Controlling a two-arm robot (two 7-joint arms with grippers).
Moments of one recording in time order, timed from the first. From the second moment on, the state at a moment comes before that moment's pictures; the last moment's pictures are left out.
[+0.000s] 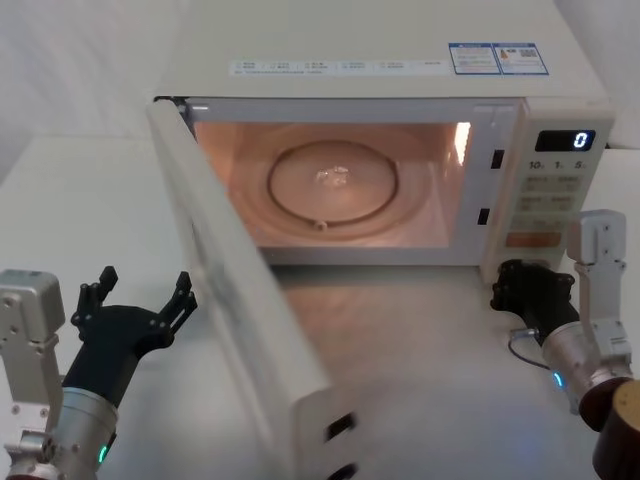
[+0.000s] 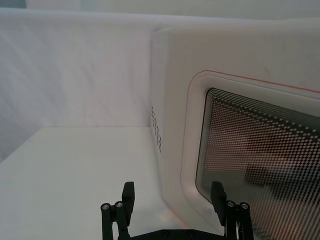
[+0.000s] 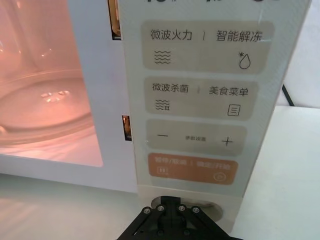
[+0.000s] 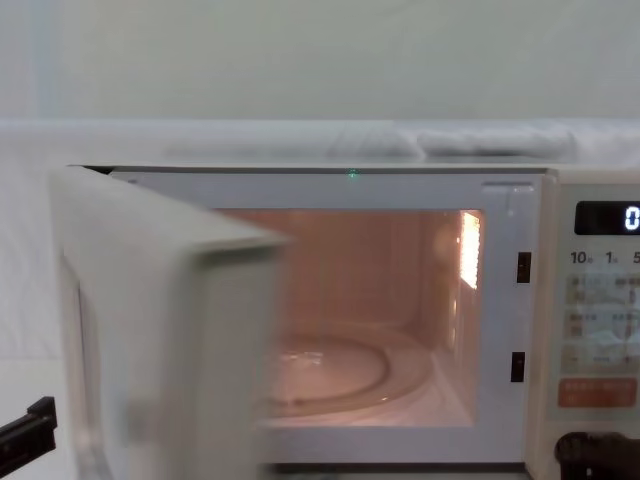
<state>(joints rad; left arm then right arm) 0.27 0.24 0.04 -1.85 -0.25 -0.02 -0.02 0.13 0.03 -0.14 -1.40 0.04 0.08 0.09</state>
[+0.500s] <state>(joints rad) 0.27 0.24 0.04 -1.85 -0.25 -0.02 -0.02 0.09 0.04 -0.14 -1.46 0.03 0.10 0.08</state>
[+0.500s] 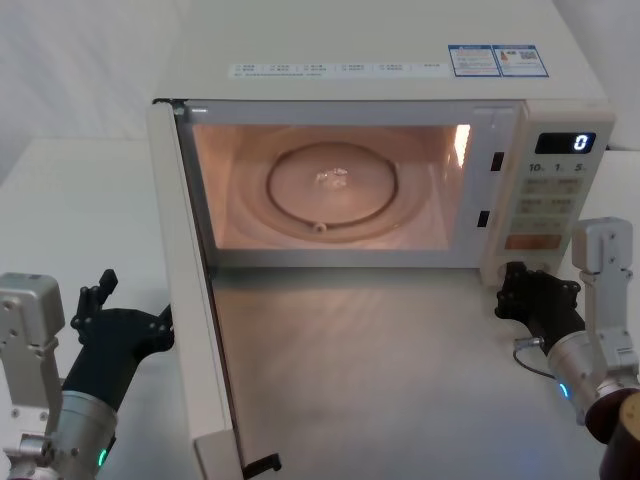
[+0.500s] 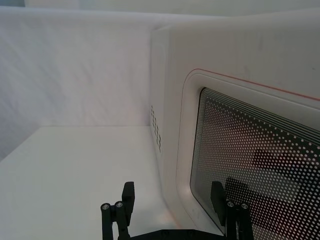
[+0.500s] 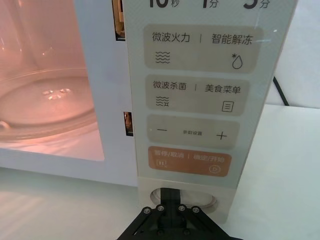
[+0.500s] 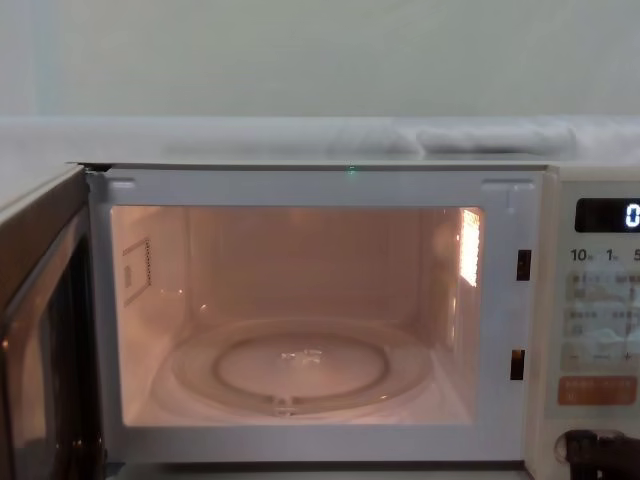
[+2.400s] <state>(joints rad) 0.27 0.24 0.04 -1.85 -0.25 -0.02 -0.02 -0.11 0.06 -0.12 -1.79 0.01 0.24 0.07</state>
